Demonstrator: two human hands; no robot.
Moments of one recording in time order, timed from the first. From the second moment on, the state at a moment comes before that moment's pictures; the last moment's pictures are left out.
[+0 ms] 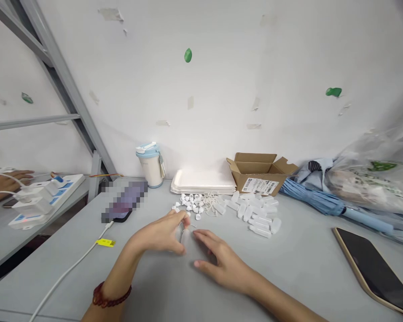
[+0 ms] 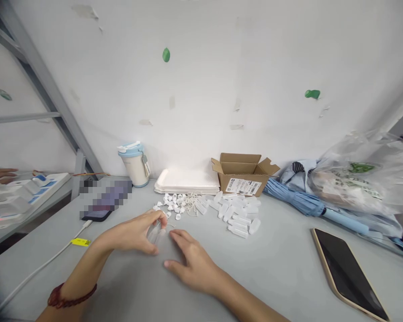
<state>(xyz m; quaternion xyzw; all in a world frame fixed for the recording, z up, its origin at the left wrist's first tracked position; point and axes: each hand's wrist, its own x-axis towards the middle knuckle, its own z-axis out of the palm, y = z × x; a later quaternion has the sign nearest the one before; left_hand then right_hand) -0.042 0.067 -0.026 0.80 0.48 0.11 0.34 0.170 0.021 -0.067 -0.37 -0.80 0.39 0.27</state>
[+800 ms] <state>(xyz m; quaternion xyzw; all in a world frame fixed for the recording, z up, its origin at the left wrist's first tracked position) -0.038 0.064 -0.024 0.79 0.49 0.06 0.35 0.167 0.016 -0.064 -0.34 -0.86 0.34 0.17</state>
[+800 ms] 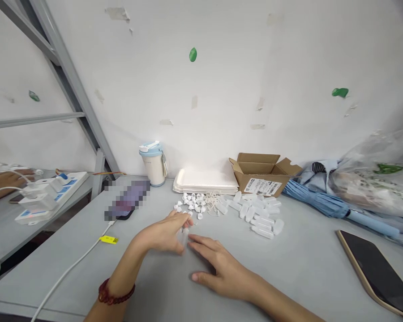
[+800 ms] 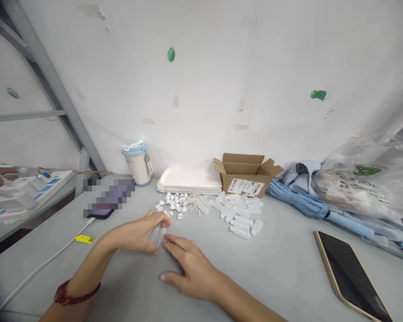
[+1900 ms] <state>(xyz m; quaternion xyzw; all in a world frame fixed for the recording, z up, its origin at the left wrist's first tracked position) 0.069 0.063 -0.076 0.87 0.47 0.13 -0.01 0.206 0.073 -0.097 -0.43 -0.84 0.01 0.32</state>
